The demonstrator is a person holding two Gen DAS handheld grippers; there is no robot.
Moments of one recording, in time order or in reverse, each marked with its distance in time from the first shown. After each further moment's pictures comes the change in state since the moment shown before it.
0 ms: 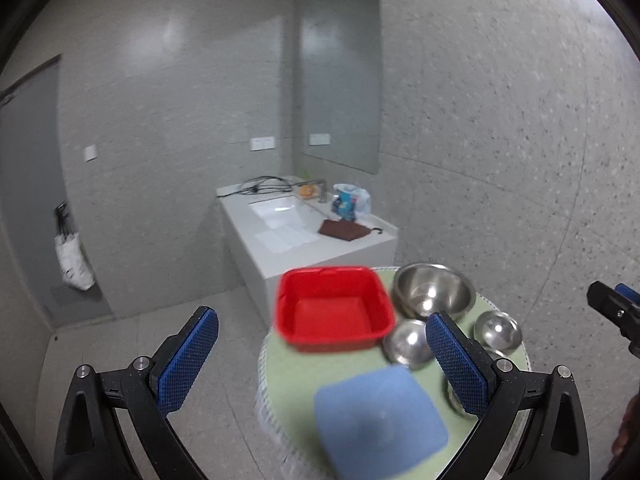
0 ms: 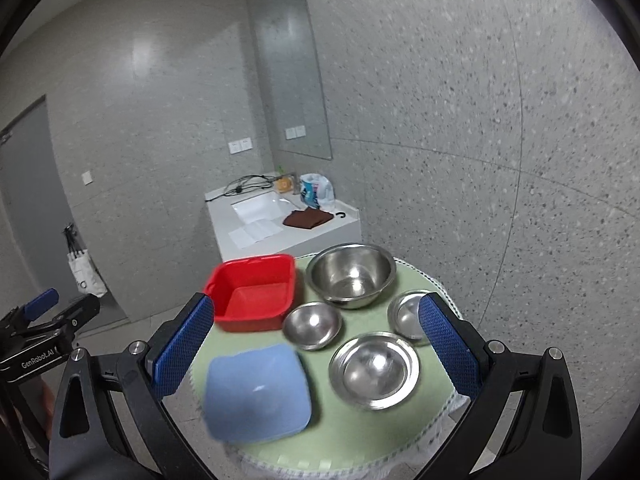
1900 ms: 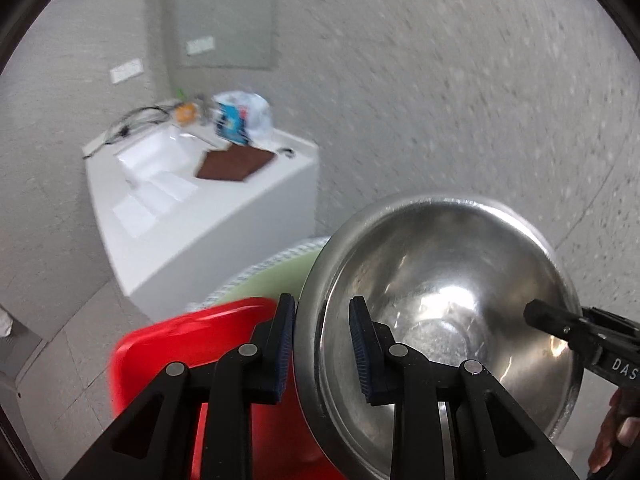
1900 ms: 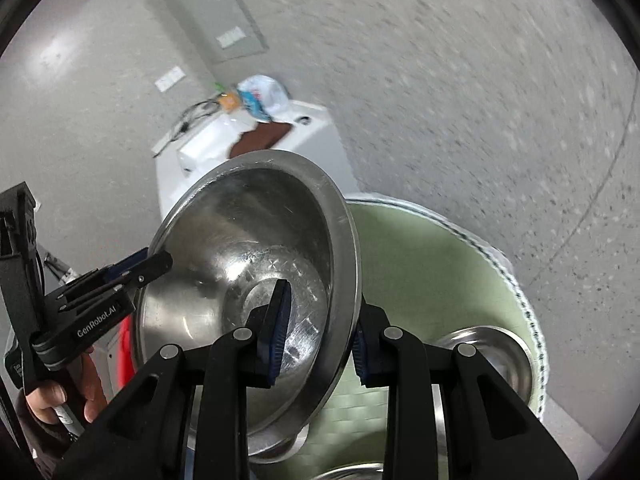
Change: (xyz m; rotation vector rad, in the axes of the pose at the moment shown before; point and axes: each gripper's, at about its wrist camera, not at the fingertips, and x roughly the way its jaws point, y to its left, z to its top) left arm 0.513 -0.050 0.128 0.182 0.369 -0.279; right arm 0.338 -0.099 0.054 0.256 0.417 0.026
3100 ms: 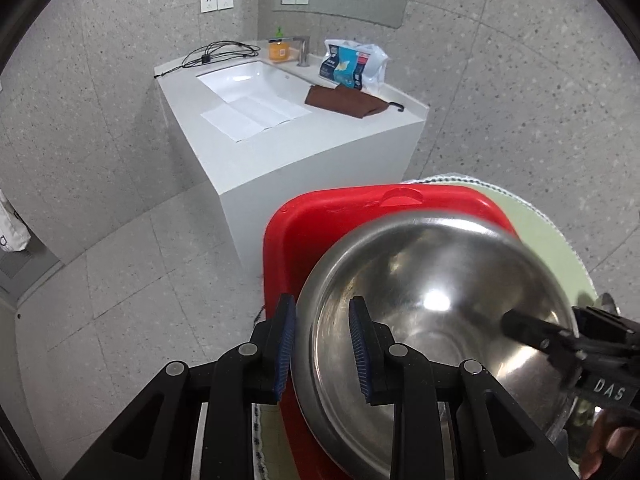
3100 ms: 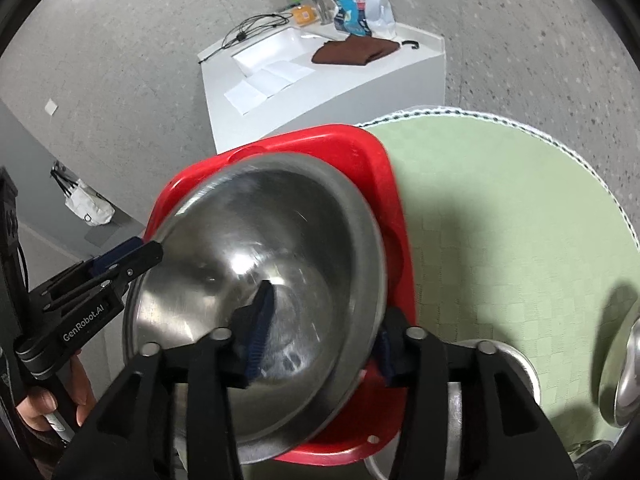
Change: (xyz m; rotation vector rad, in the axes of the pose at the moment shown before) left arm -0.007 0.153 -0.107 -0.207 0.106 0.084; right arm 0.133 0.147 -0.085 -0.204 0.208 0.044
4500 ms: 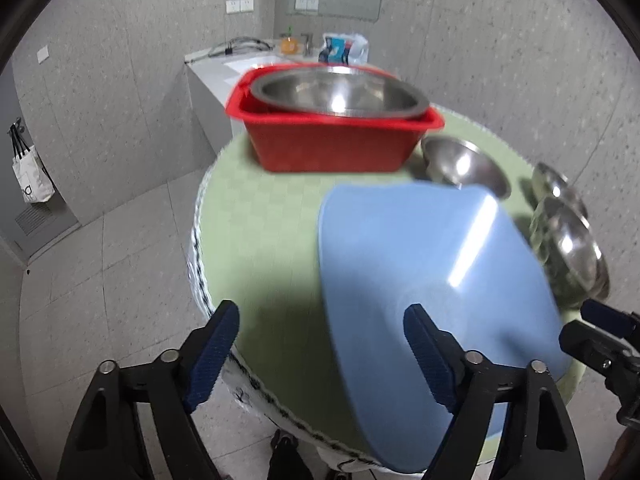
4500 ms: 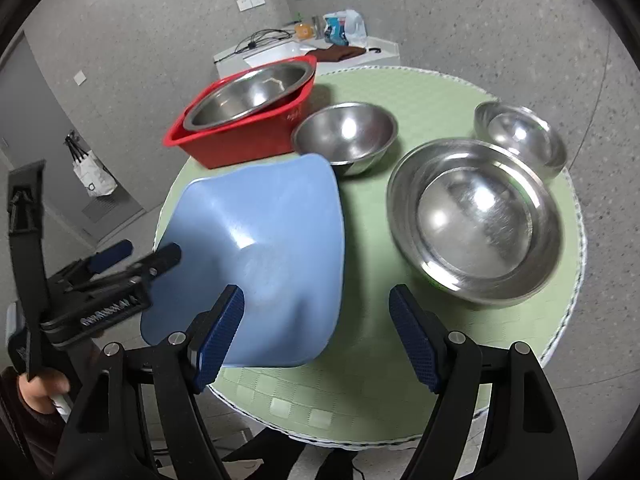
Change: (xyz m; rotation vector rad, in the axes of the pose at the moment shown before) left arm -0.135 -0.121 -0.278 -0.051 -0.033 0.062; right arm -0.147 -0.051 -0.249 -0.070 -0.105 -0.043
